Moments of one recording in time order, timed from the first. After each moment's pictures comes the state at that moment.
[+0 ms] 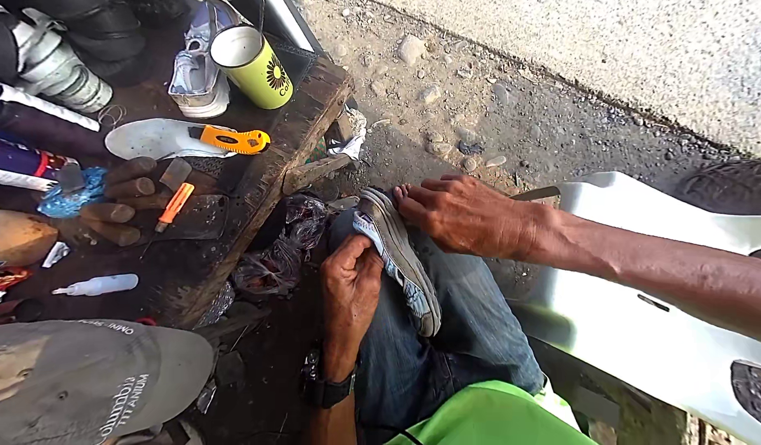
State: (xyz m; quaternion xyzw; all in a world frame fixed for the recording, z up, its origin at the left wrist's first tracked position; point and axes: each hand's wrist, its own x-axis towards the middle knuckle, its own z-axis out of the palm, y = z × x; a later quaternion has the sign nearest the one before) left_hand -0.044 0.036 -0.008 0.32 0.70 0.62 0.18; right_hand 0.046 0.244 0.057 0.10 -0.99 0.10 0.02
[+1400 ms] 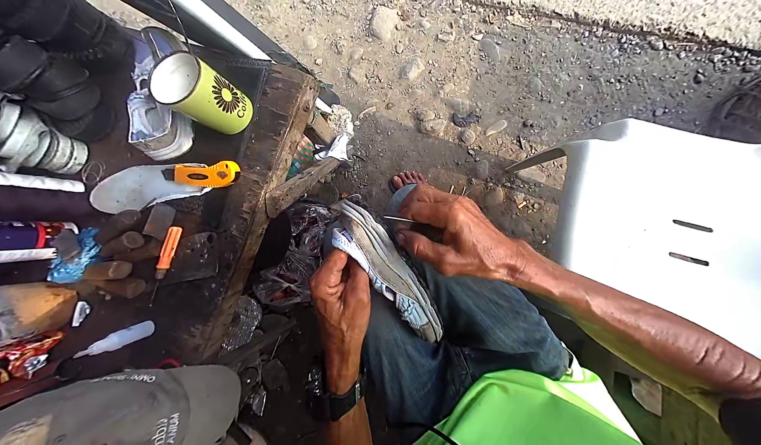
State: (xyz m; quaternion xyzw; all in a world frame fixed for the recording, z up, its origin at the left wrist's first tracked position) left_hand -0.052 0.043 -0.009 0.36 0.71 0.59 0.12; right_hand 0.078 0.217 0.011 -0.13 -0.83 0.50 0.19
